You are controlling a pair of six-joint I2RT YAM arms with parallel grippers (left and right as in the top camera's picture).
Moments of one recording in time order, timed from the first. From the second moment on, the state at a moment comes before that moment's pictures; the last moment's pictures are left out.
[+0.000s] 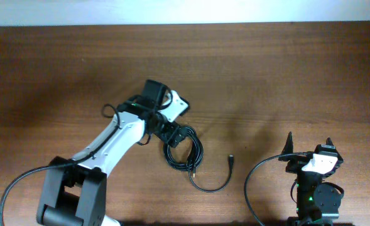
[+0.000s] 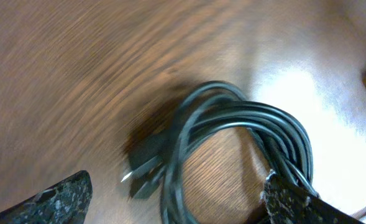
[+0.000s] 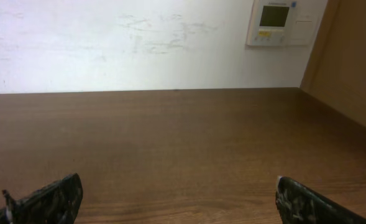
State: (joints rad) left arm -0.36 1.67 1.05 -0.63 0.28 0.35; right arm -0.03 0.02 0.01 -0.06 0.16 -0.02
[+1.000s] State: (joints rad) left arm -0.44 1.86 1.14 -0.61 0.30 -0.26; right arm -0.03 0.02 0.01 -0.06 0.16 -0.02
